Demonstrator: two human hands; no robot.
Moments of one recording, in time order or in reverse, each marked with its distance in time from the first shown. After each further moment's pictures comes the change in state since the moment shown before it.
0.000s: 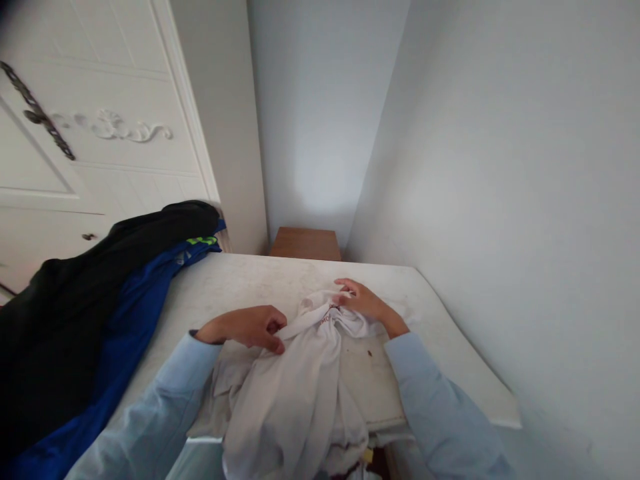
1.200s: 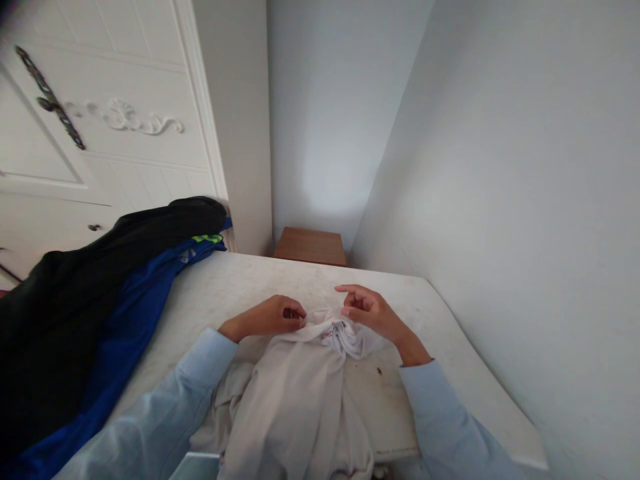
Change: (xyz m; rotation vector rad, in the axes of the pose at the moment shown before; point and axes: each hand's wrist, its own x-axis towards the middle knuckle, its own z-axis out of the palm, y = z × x) left_hand 0.040 -0.024 0.001 0.069 0.371 0.178; right_hand -0.018 -0.039 0.001 0.190 -0.113 -0.094
